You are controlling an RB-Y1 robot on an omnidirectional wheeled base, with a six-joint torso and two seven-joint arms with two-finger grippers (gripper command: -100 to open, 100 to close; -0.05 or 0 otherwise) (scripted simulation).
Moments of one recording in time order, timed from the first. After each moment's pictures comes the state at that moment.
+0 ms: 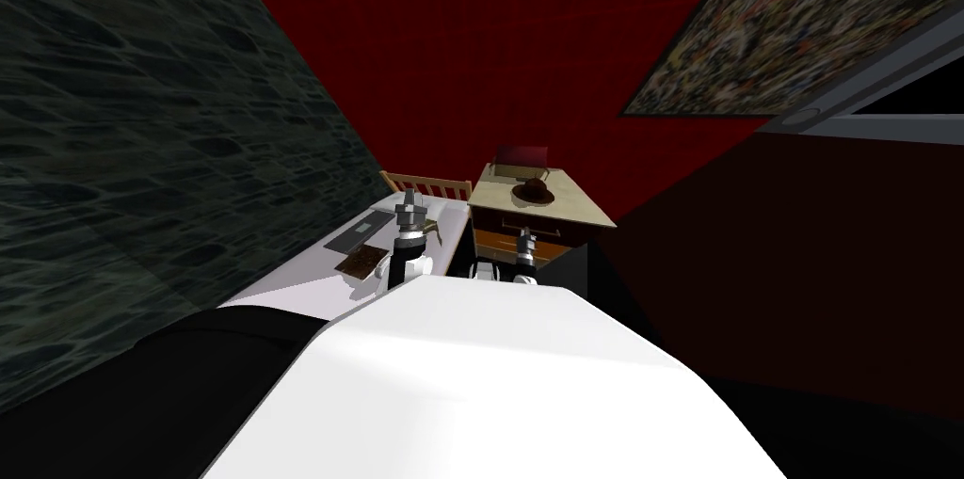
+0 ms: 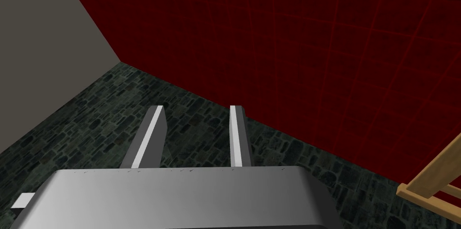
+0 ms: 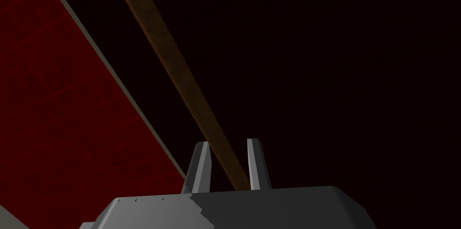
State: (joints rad) left arm 0.51 0.03 -0.01 -2.26 0.02 -0.46 -0.02; right arm 0.25 -0.31 0.60 -1.58 2.08 0.89 0.52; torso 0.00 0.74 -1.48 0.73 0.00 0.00
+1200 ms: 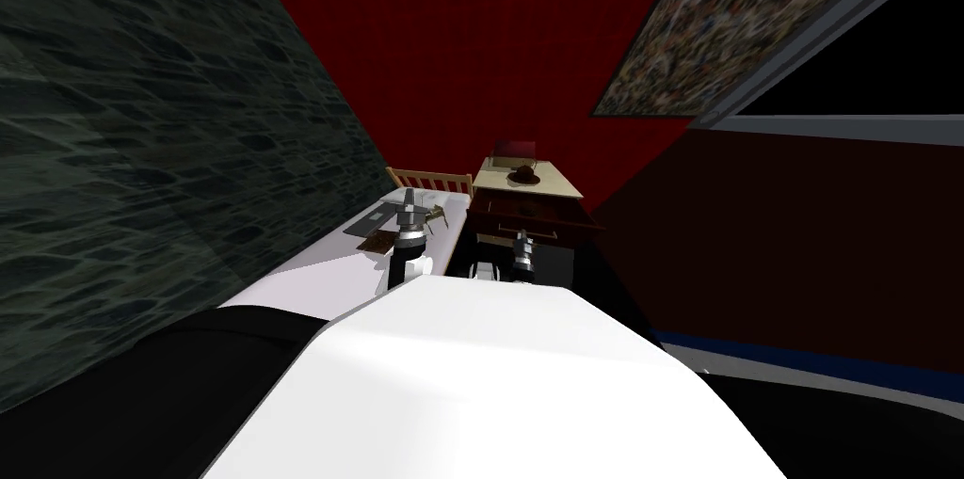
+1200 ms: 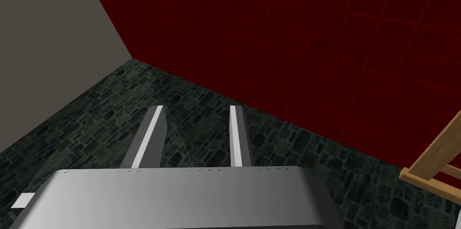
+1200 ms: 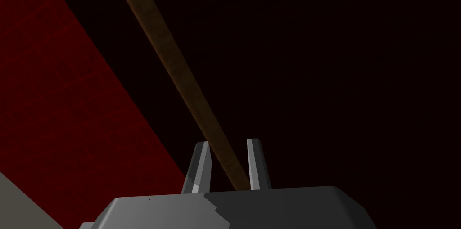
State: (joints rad) left arm 0.51 0.03 -0.01 -2.26 0.02 -0.46 -0.02; right arm 0.31 -0.30 0.65 -1.64 2.11 0.87 0.55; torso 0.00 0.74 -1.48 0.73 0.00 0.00
